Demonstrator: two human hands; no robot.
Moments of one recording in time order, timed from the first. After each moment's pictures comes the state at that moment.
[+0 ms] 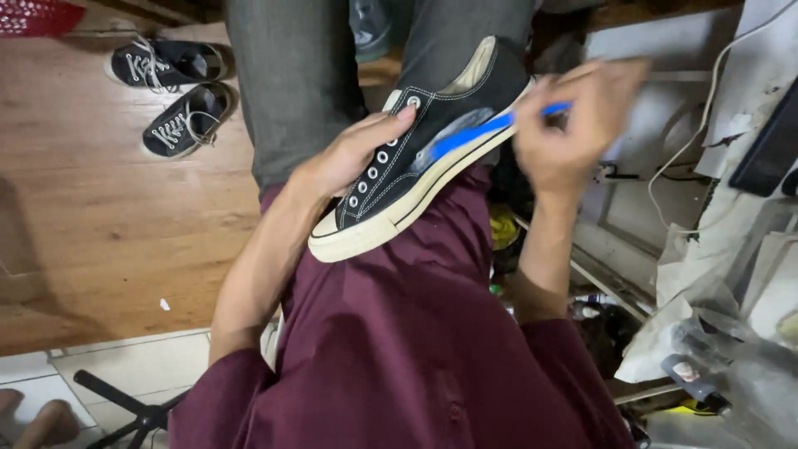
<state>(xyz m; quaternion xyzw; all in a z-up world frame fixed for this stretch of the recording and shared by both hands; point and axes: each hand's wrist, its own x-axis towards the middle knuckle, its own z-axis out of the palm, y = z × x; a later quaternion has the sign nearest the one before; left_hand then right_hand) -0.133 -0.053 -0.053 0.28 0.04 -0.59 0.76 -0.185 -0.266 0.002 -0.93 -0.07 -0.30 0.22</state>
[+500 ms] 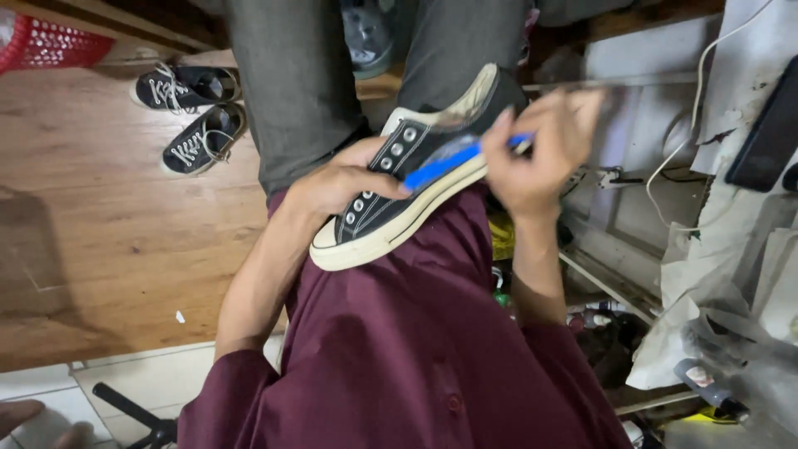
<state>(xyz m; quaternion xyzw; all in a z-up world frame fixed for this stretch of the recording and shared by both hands) -0.149 -0.040 -0.051 0.37 -0.03 -0.60 0.71 -0.206 -0.256 0.002 -0.92 -0.07 -0.32 0.22</state>
